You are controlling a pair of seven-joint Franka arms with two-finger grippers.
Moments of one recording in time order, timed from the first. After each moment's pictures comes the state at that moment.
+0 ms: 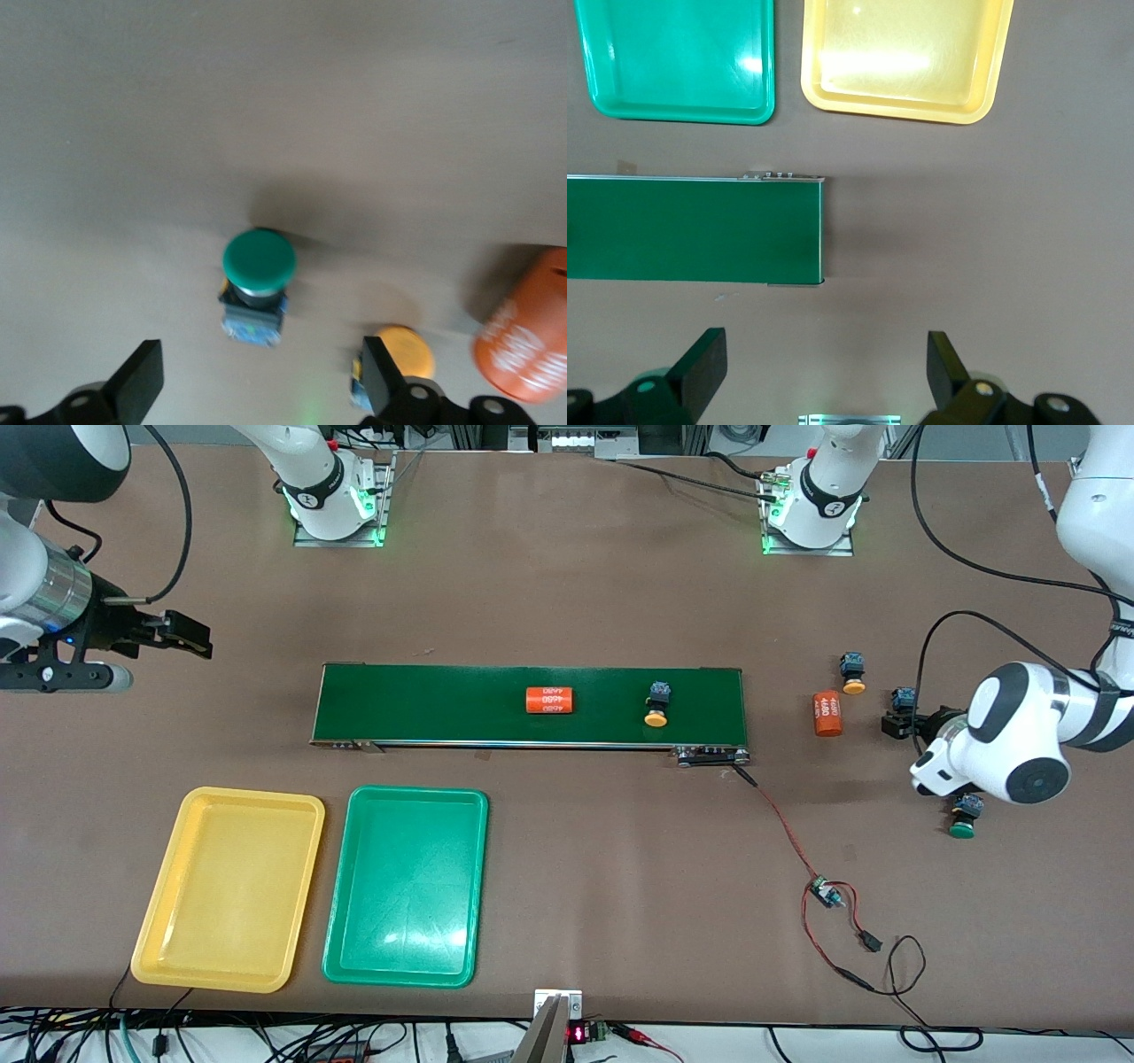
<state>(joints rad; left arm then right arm) 0.71 0.68 -0.60 -1.81 0.49 1.72 -0.25 0.13 0.04 -0.07 -1.65 -0.01 1.55 0.06</state>
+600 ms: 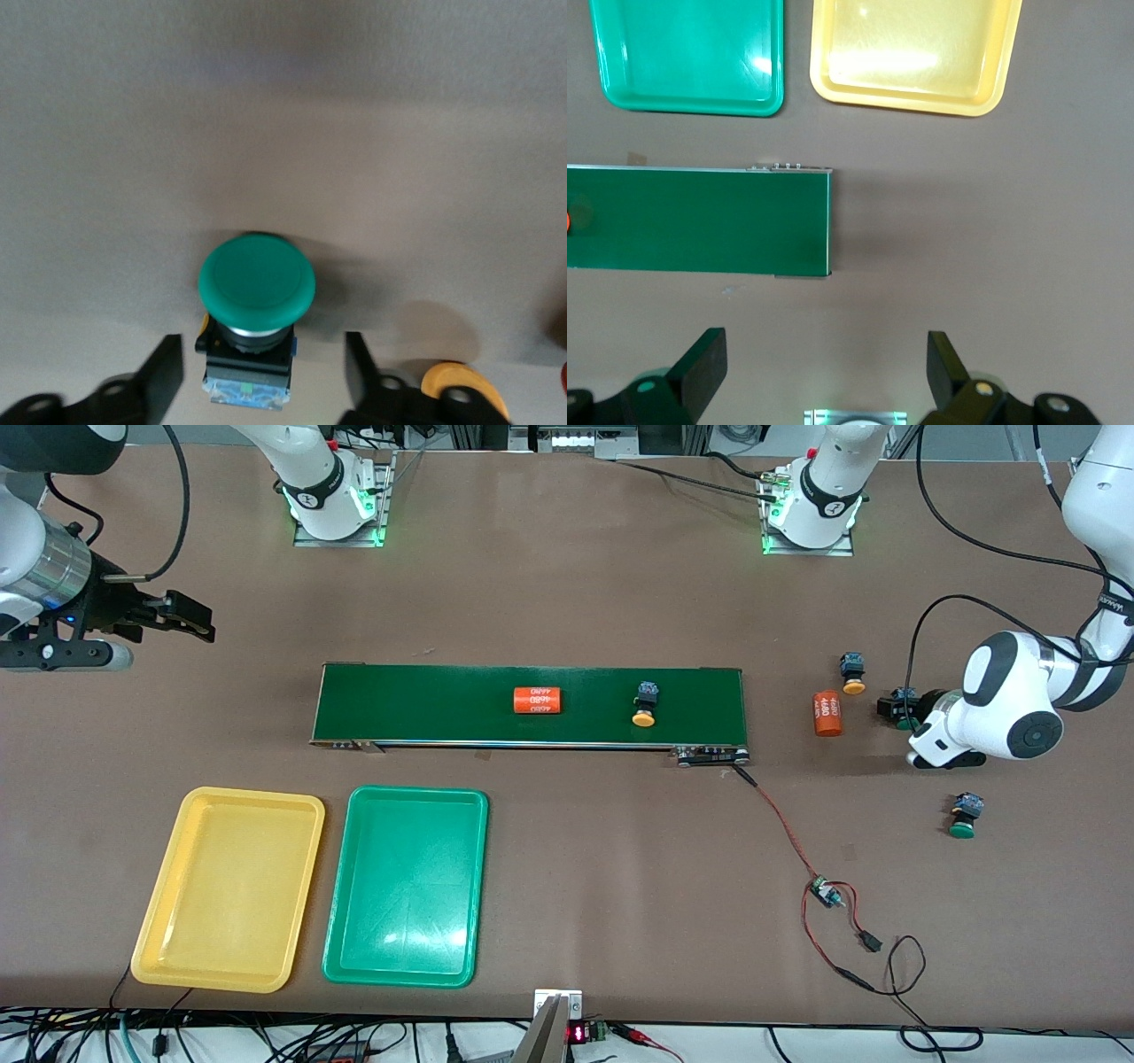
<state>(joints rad) 0.81 0.61 -0.60 -2.04 0.50 1.96 -0.20 0.13 -0.02 -0.06 -1.74 0.00 1.62 0.06</state>
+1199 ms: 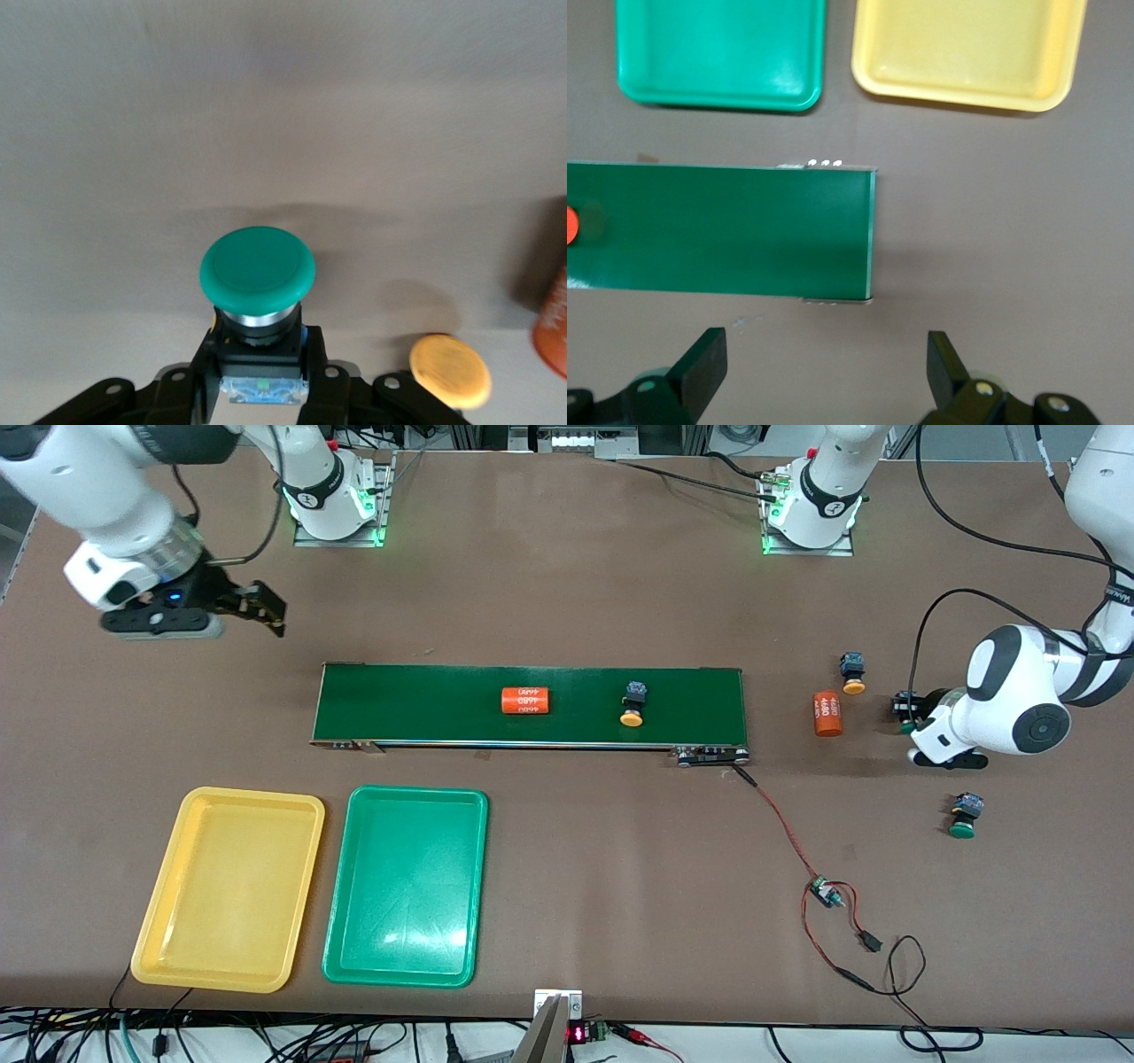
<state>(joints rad) 0.81 0.56 -0.65 -2.02 0.50 1.95 -0.10 0.13 -0.28 0.08 -2.26 0.01 2.01 0.18</state>
